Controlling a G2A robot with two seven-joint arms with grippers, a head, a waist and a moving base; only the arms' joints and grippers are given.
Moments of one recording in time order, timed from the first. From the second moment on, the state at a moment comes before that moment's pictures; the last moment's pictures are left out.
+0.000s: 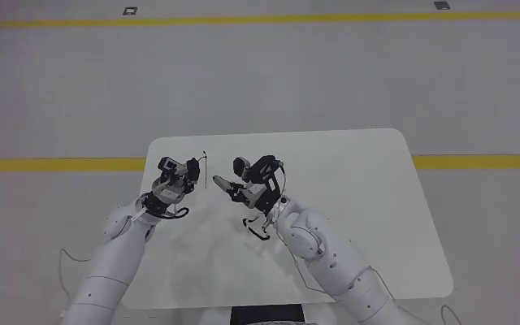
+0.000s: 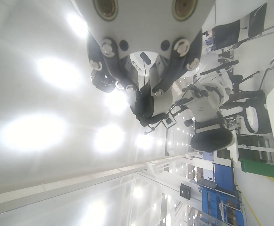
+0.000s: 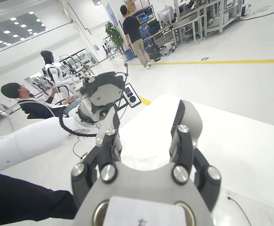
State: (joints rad) left arm 1.41 -1.15 -1.40 -1.30 -1.13 -0.15 -1.23; right arm -1.34 -1.42 0.90 -1.59 -1.00 -0.27 0.07
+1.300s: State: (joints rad) left arm 1.38 -1.16 -1.35 -1.26 -1.11 -0.19 -1.23; right arm -1.31 -1.44 0.84 -1.54 -1.01 -0.24 0.05
